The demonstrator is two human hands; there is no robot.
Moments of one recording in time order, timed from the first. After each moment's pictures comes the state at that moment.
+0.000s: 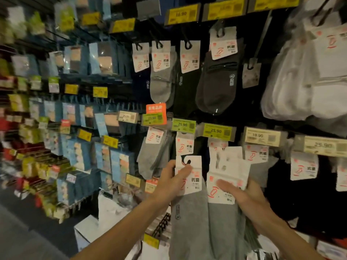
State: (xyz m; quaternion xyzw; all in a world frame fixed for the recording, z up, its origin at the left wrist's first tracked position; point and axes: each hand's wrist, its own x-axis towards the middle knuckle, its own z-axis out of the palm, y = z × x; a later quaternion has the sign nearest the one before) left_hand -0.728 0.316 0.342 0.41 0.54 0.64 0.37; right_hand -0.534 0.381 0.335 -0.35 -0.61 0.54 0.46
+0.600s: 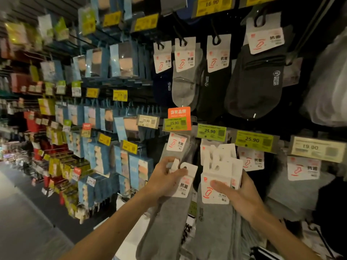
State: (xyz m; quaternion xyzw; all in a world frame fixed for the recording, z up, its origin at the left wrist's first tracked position) left_hand -0.832 0.328 0.350 0.42 0.61 0.60 0.29; right_hand -0.634 0.415 0.332 -0.31 -0.65 0.54 0.44
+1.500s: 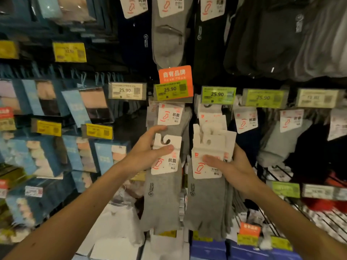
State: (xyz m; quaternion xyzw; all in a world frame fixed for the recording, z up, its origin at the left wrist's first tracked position) left_hand -0.957 0.367 0.329 0.61 0.51 0.49 0.37; right_hand -0.710 0.378 0.308 -0.38 -0.60 0.47 0.52
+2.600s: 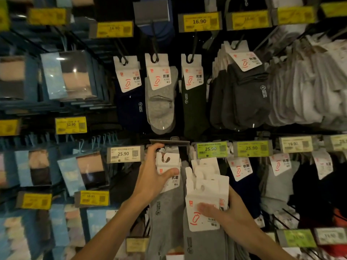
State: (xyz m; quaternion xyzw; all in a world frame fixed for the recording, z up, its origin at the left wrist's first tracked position) left_hand -0.953 0.425 0.387 0.69 0.43 0.57 0.11; right_hand -0.734 0.377 0.333 -0.38 -0.59 0.49 0.52
